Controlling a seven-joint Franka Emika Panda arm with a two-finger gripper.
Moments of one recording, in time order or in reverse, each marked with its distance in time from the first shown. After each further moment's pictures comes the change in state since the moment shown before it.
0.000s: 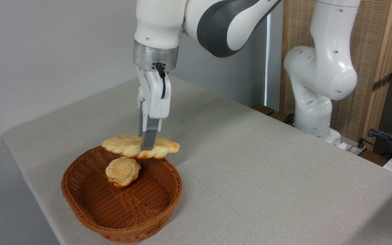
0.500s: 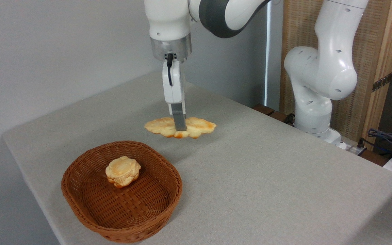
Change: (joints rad) arm -0.002 -0.142 -0.102 -0.103 0.086 -0.289 0.134
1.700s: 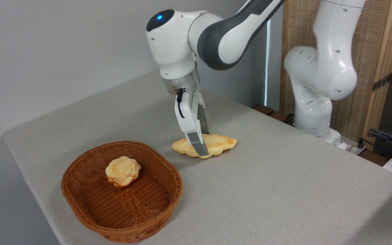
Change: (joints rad) arm -0.005 0.048 -0.049 -0.178 0.057 0.025 0.003
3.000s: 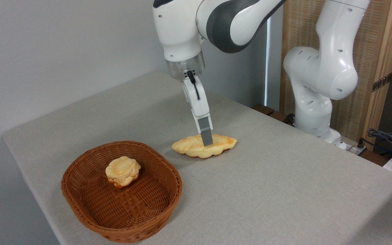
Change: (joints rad) arm 0.027 -0.086 -0.001 0.015 0.000 -0.045 -0.216
